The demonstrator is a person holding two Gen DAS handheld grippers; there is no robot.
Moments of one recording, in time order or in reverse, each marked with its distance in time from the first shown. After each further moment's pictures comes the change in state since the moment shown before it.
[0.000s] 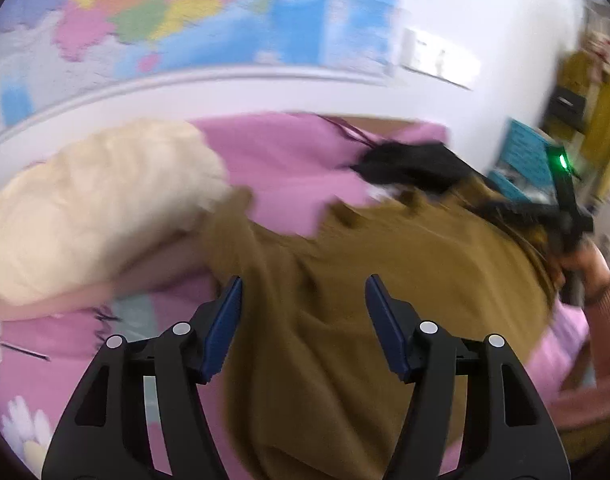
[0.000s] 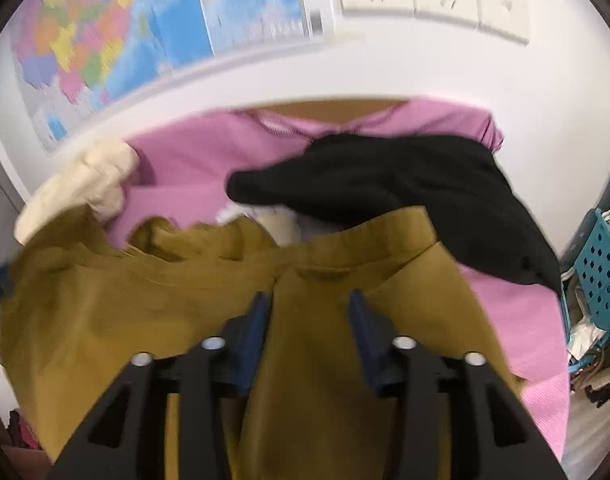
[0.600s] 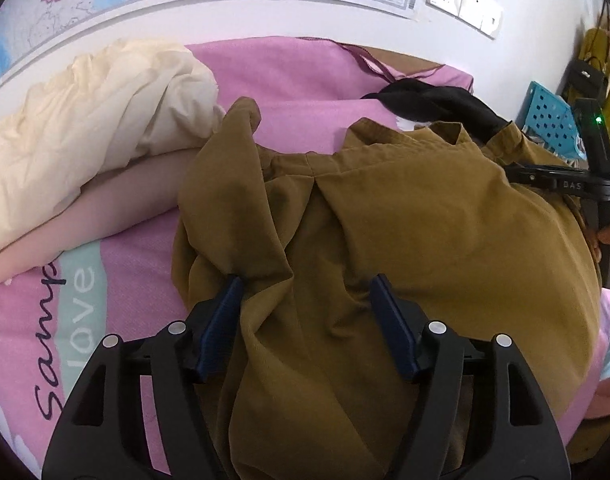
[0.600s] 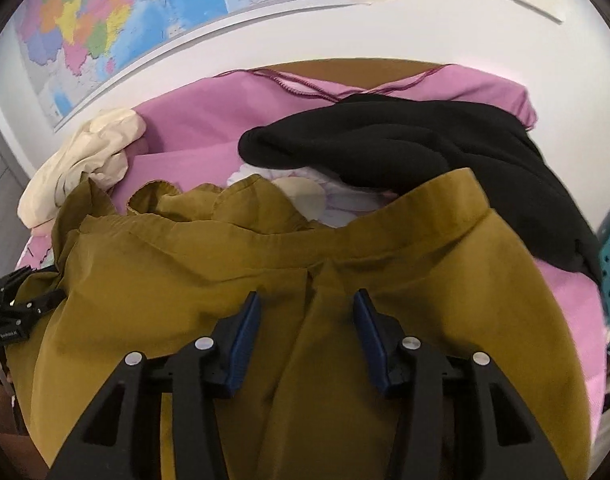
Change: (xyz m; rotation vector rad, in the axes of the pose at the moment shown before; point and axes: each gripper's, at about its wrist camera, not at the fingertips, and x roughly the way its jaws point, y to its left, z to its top) left arm 0.076 0.019 -0.035 -0.033 0.102 0.039; right arm 0.046 0.014 -0.005 -0.025 0.098 0.022
